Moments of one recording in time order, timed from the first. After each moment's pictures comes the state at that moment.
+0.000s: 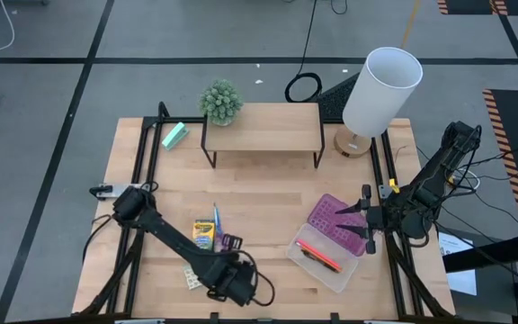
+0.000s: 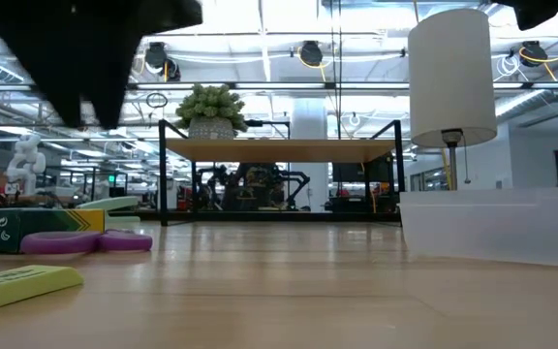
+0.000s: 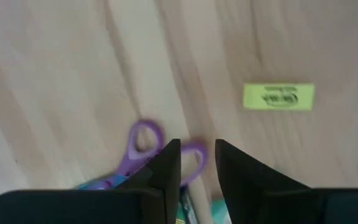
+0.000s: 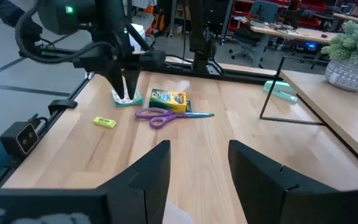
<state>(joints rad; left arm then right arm) -0.60 2.12 1.81 -1.26 -0.20 -0.32 0.89 0.70 0.51 -0.20 0.88 0.20</state>
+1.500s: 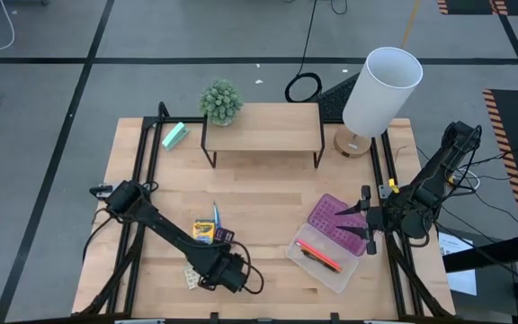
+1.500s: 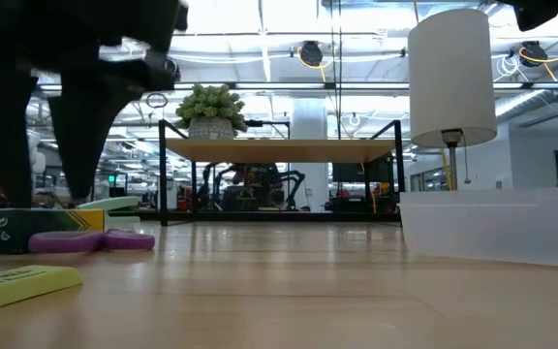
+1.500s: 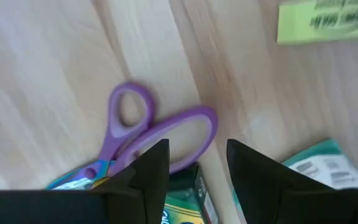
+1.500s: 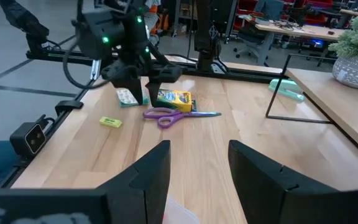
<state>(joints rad) -0.58 2.03 1.50 -1.10 -0.16 -0.25 0.89 0.70 0.51 -0.19 0.86 0.22</state>
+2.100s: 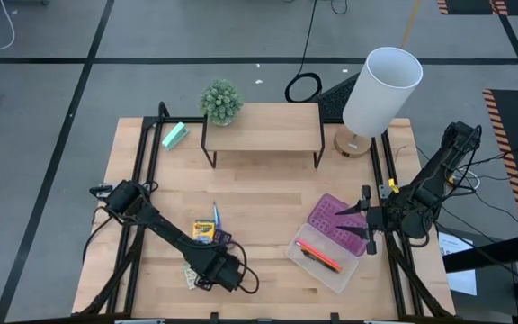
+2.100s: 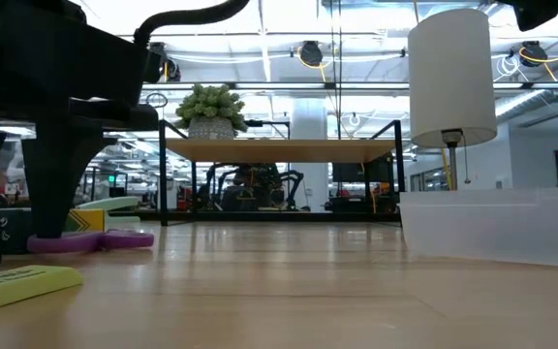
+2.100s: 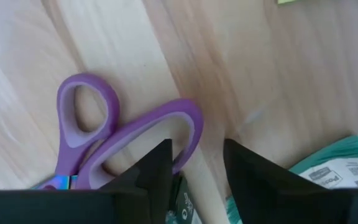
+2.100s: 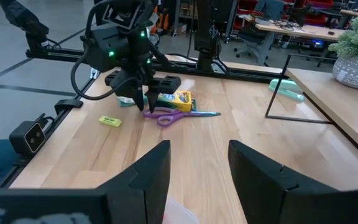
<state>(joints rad) -0.58 2.02 1.37 -0.97 -0.14 -0.21 0.89 0.70 0.51 -0.20 0.86 0.21</state>
